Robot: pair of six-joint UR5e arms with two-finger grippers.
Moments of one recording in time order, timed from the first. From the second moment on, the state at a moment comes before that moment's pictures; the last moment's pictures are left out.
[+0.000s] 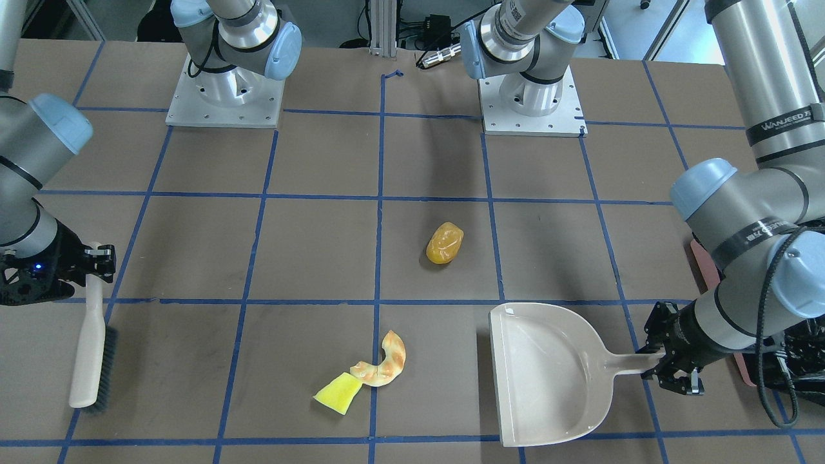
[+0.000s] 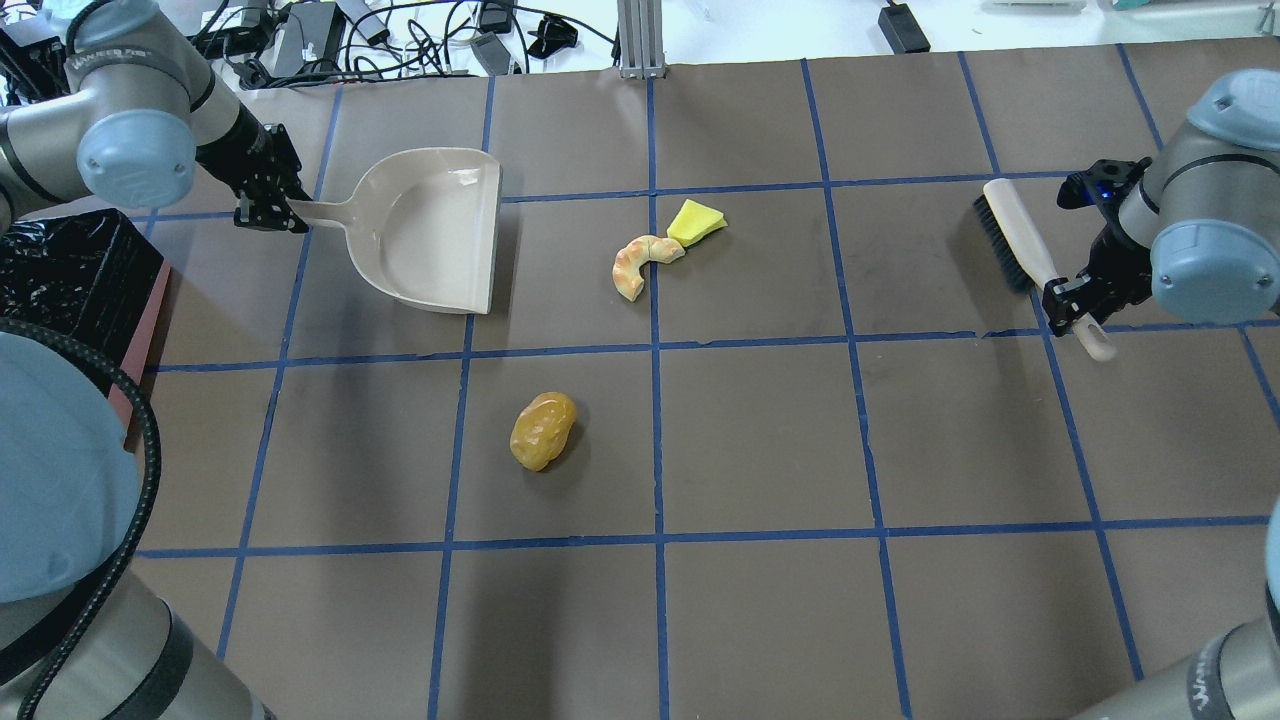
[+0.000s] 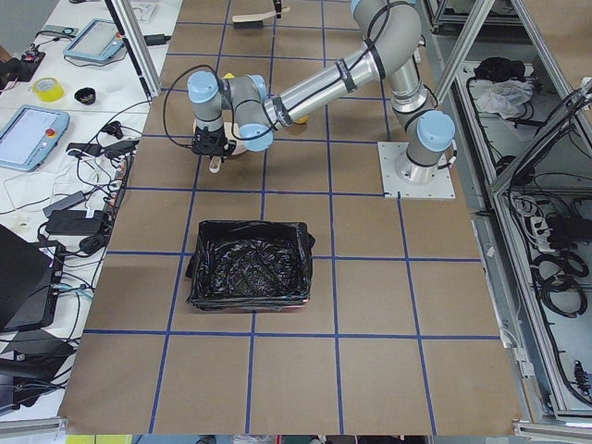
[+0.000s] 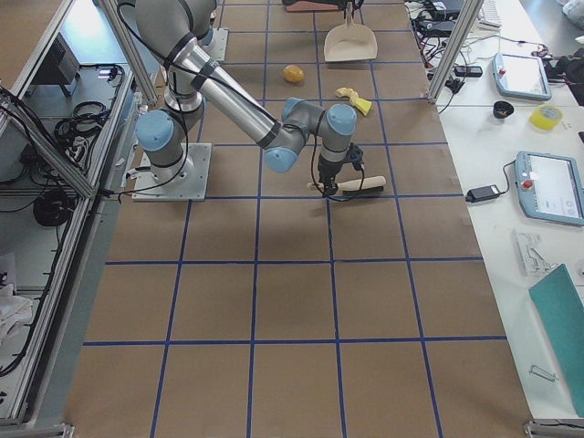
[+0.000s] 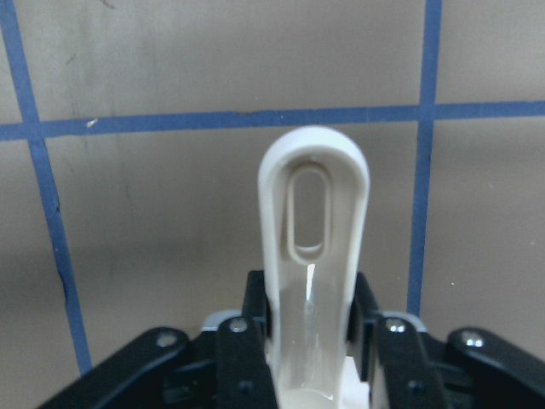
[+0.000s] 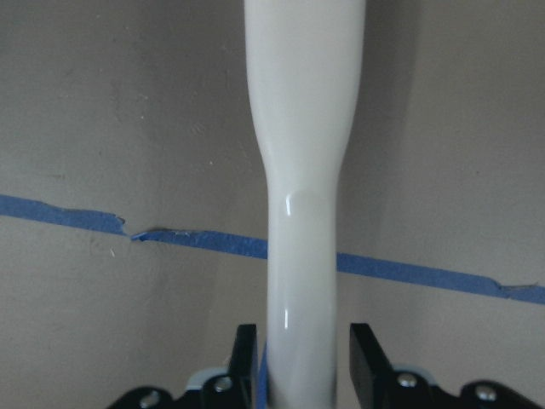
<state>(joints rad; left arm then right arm) -1.30 -2.10 -1.42 -1.14 1.52 -1.27 1.14 -1.25 1.90 -2.19 -1.63 -0.62</state>
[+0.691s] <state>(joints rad) -1.43 -2.13 -1.33 -1.21 1.56 -1.56 1.14 -1.25 1.89 -2.18 -1.64 -0.61</state>
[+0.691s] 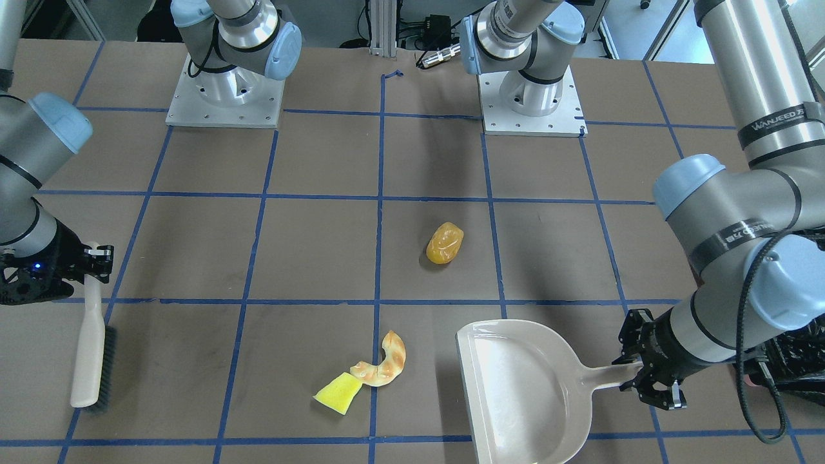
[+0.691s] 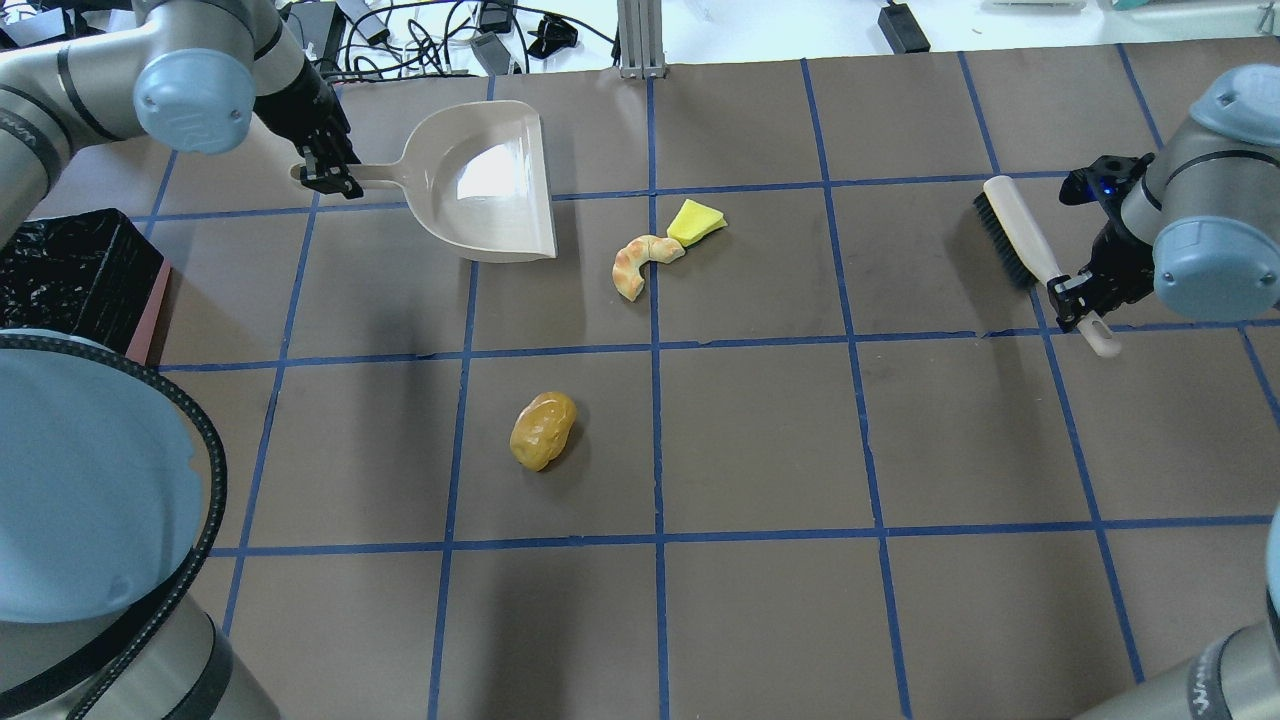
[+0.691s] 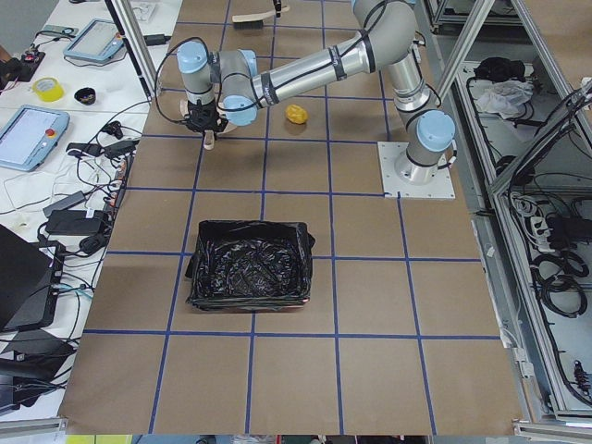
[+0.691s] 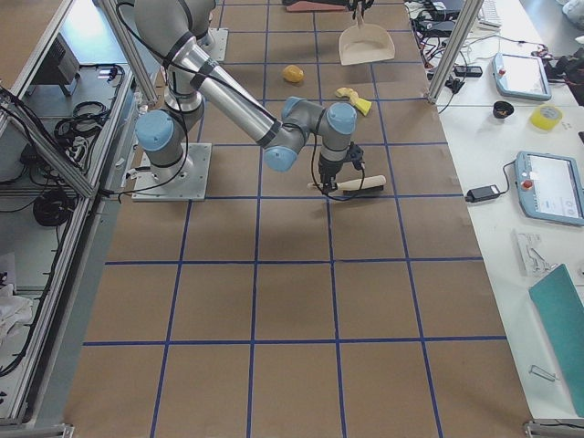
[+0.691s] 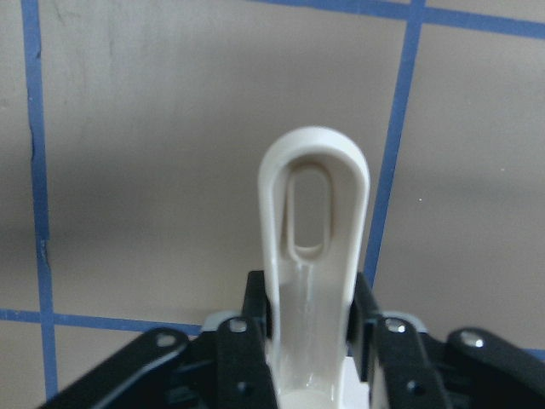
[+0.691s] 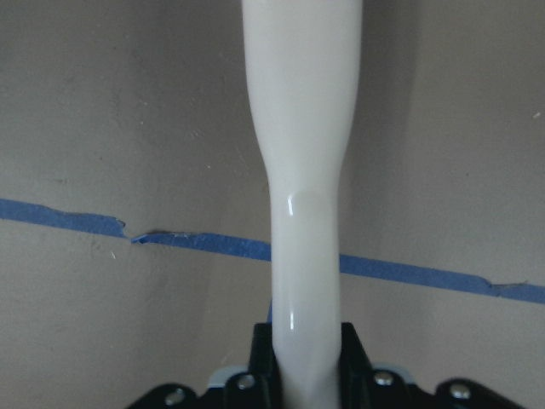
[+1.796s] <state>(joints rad) -1.60 -2.13 -1.37 -1.32 1.76 -1.66 1.51 -1.30 1.78 -2.00 -1.65 -0.04</state>
